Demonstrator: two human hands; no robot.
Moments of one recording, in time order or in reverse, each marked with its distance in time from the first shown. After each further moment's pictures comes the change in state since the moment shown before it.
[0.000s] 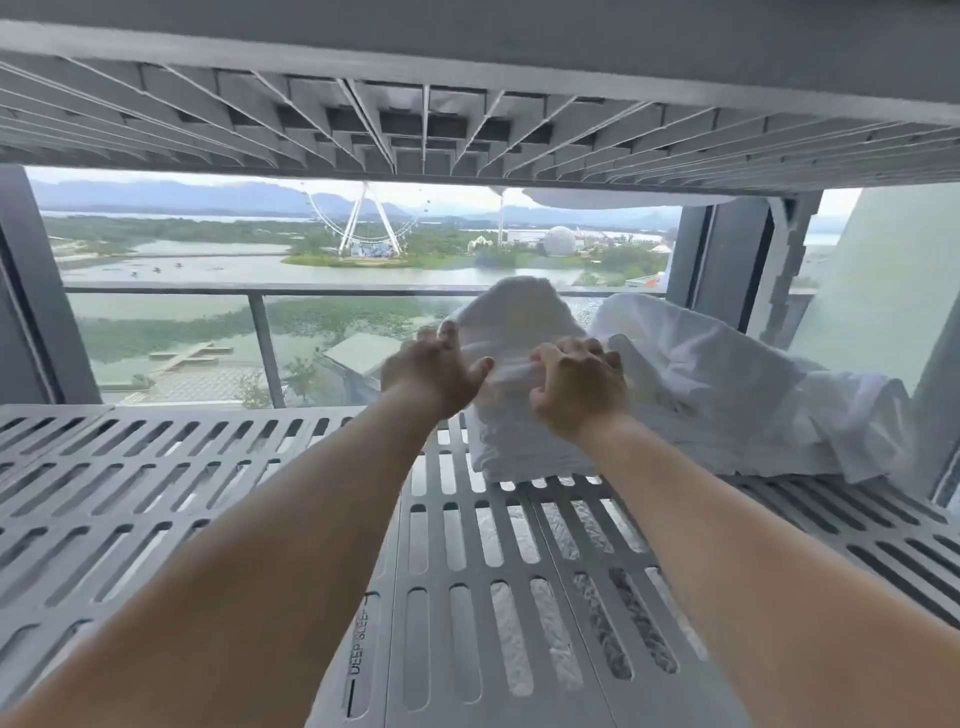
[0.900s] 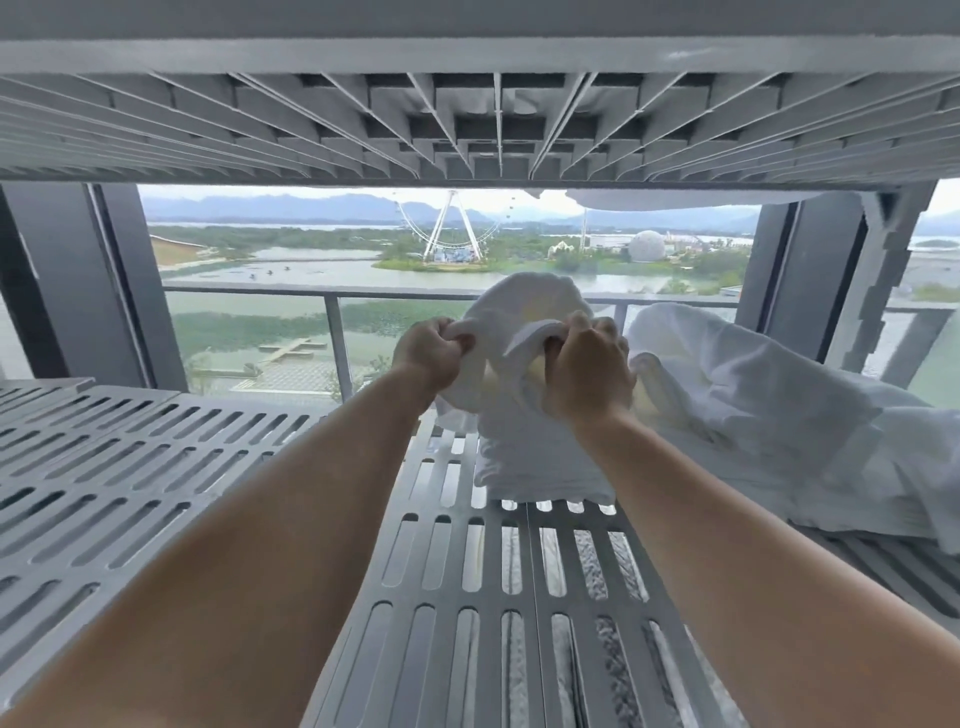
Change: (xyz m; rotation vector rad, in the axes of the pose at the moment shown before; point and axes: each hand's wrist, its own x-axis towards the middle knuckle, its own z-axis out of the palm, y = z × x) left_hand 0.032 0.002 0.005 -0.846 0.132 -0.332; right_hand 0.037 0.006 -0.005 0.331 0.126 0.157
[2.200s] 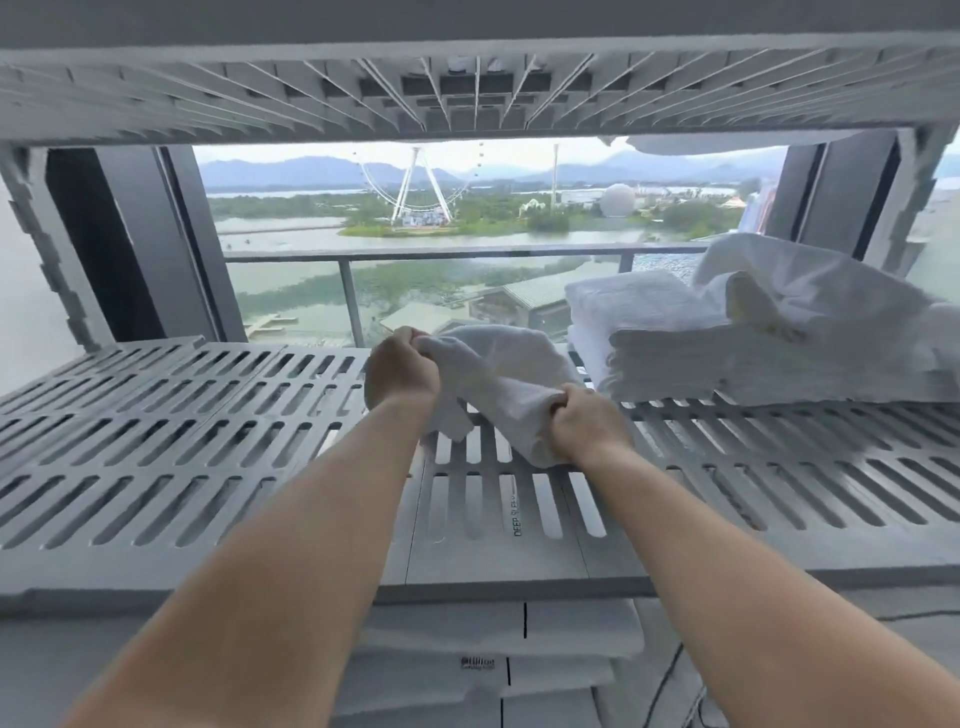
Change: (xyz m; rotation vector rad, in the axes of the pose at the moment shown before) left_hand -0.096 -0.108 -0.191 0.331 0.214 -0.045; right_hand -0.188 -0.113 0.065 -0.005 -0.356 0.150
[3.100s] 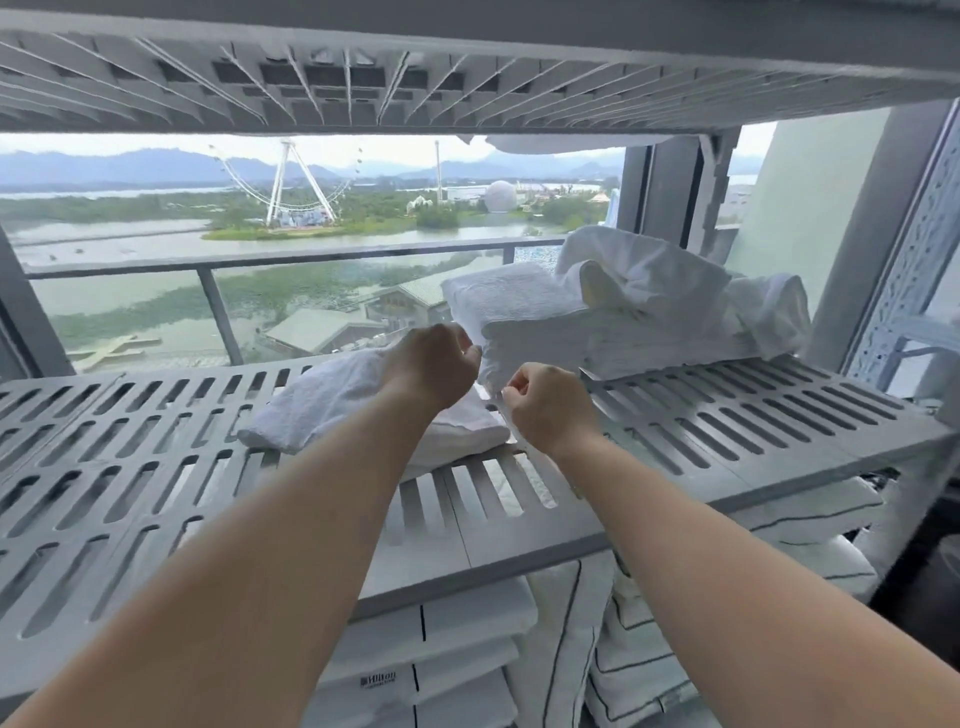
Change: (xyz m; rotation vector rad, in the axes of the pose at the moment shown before) left_hand -0.058 0.109 0.071 0.252 -0.396 0.535; right_hand -0.021 0.061 -0.066 -0.011 0.220 0.002
